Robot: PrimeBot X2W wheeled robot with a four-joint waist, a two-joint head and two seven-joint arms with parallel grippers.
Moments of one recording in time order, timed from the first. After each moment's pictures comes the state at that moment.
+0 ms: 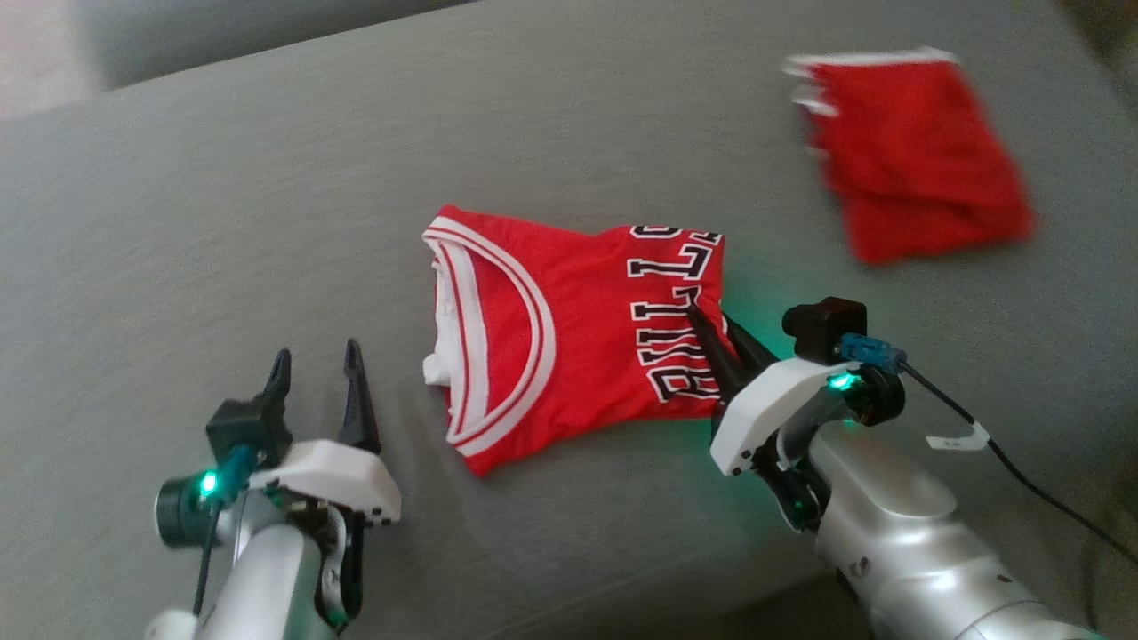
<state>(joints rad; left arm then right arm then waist) -0.19 0.04 -0.19 0.43 -0.21 0.17 -0.25 -0.61 -0.05 0.64 0.98 0.59 0.13 -0.22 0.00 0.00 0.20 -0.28</state>
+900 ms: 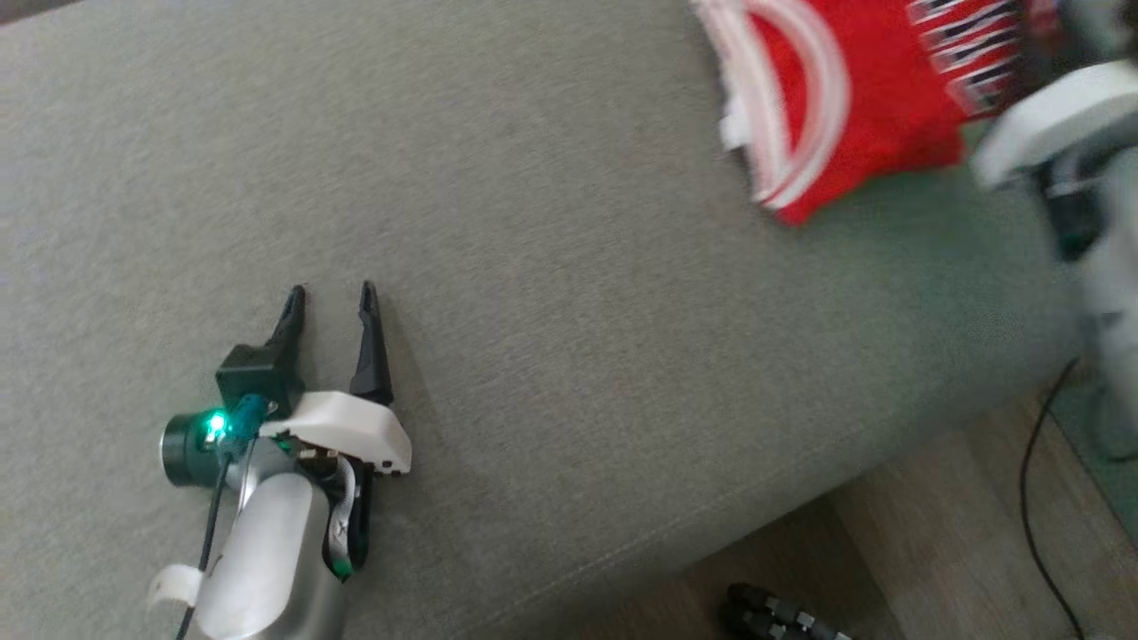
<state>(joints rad) -0.29 0.04 -0.21 0.46 -0.18 0.15 -0.26 -1.00 -0.32 0.35 1.04 0.31 0.13 -0.25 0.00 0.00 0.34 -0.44</state>
